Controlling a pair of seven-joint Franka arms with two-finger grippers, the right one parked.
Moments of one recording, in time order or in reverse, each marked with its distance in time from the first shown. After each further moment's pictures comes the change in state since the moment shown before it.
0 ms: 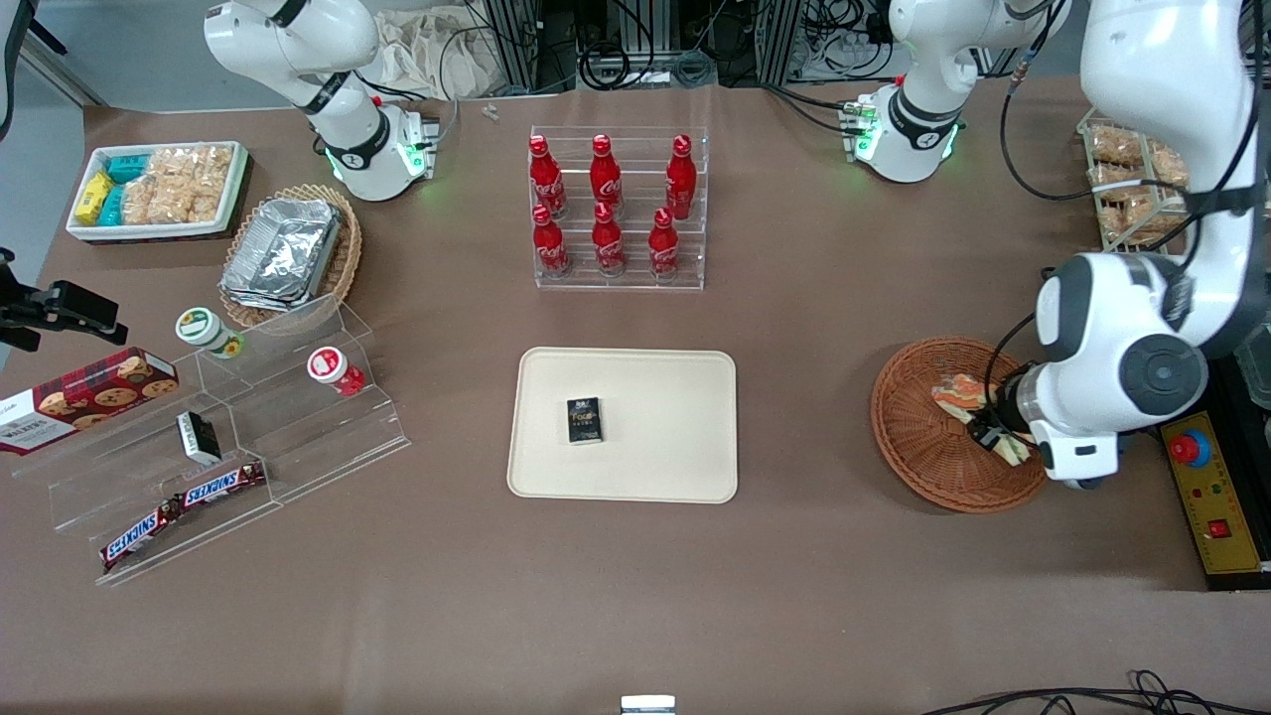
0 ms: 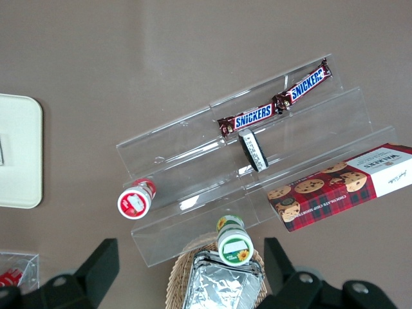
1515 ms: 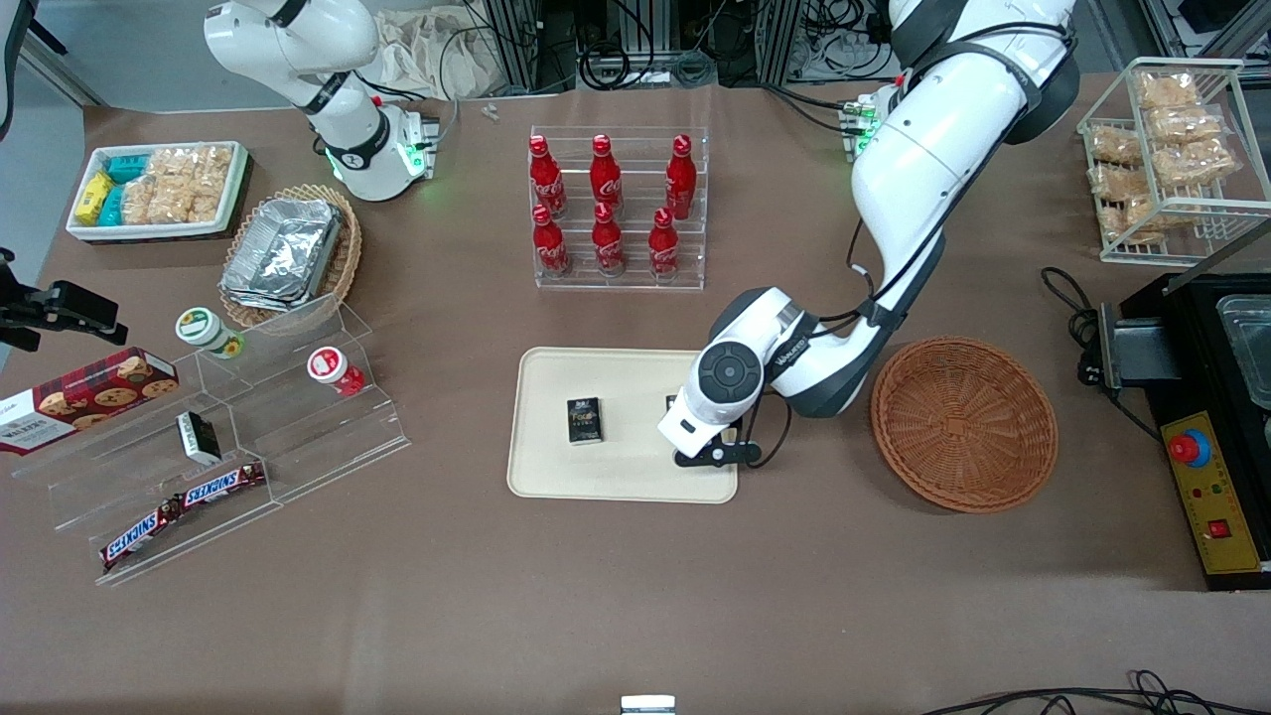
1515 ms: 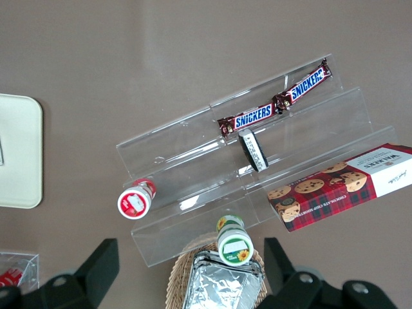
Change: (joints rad) arm -0.221 0.478 -0.396 0.209 0.173 0.272 0.139
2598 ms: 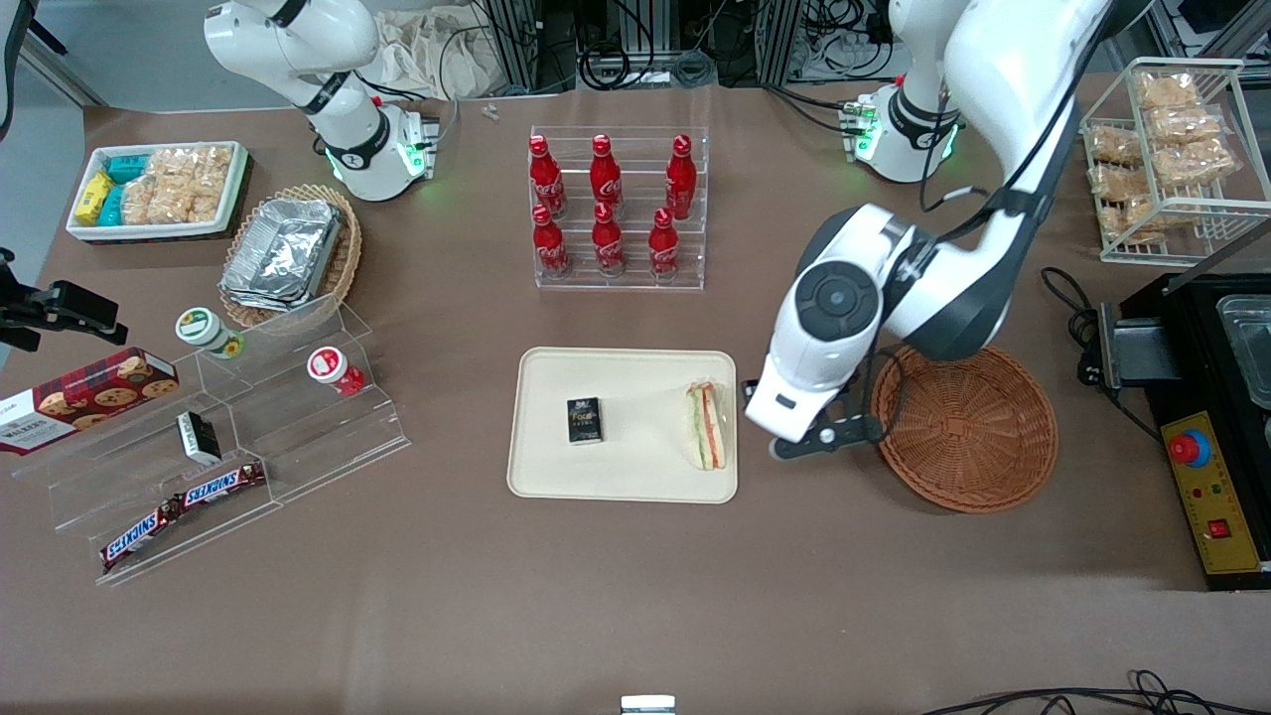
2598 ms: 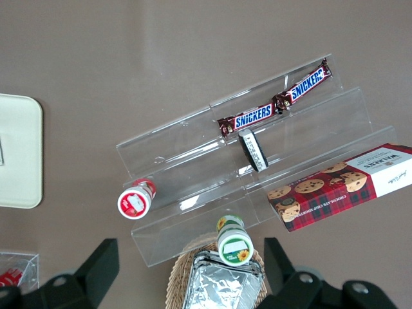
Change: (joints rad) arm 0.148 -0.401 0.011 -0.139 0.006 -0.213 -0.019
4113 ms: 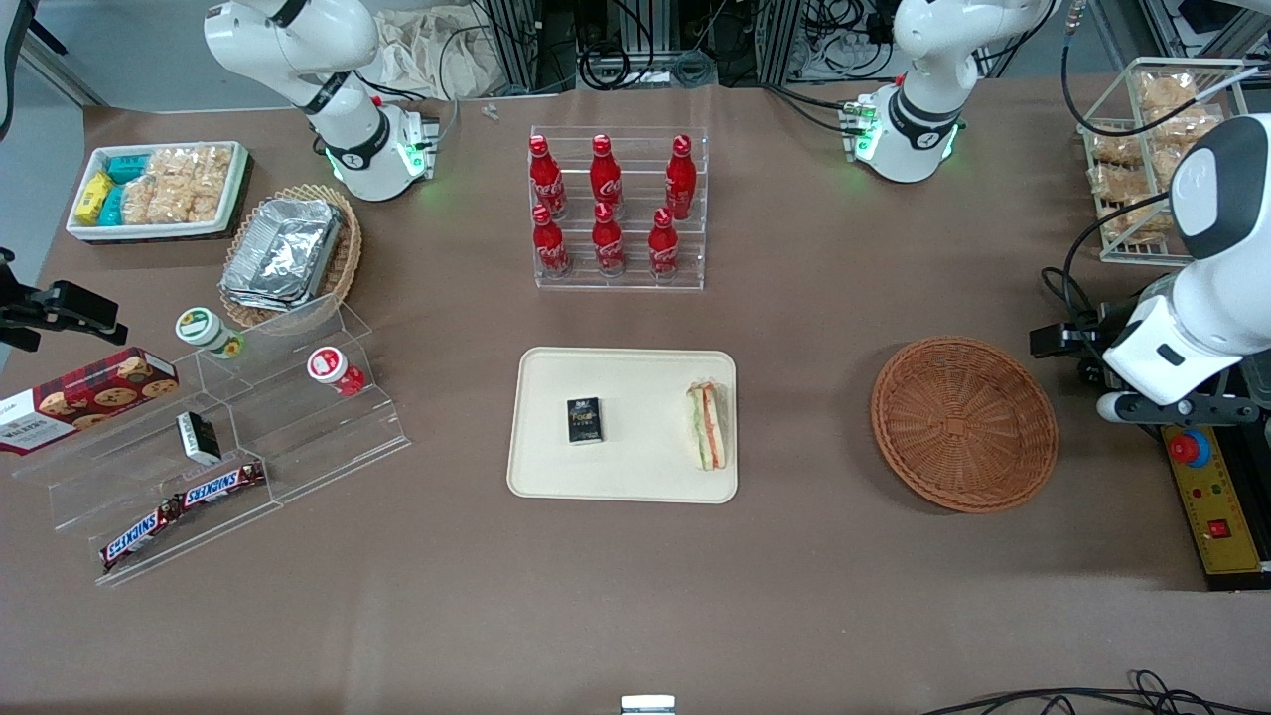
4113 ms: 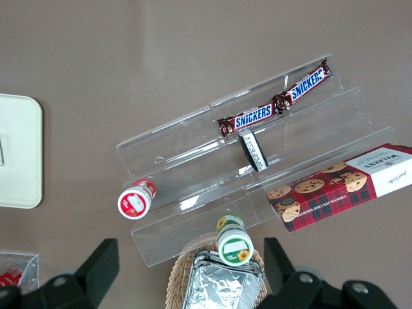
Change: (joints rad) arm 0.408 -0.265 0.110 -0.074 -0.154 -0.209 0.851
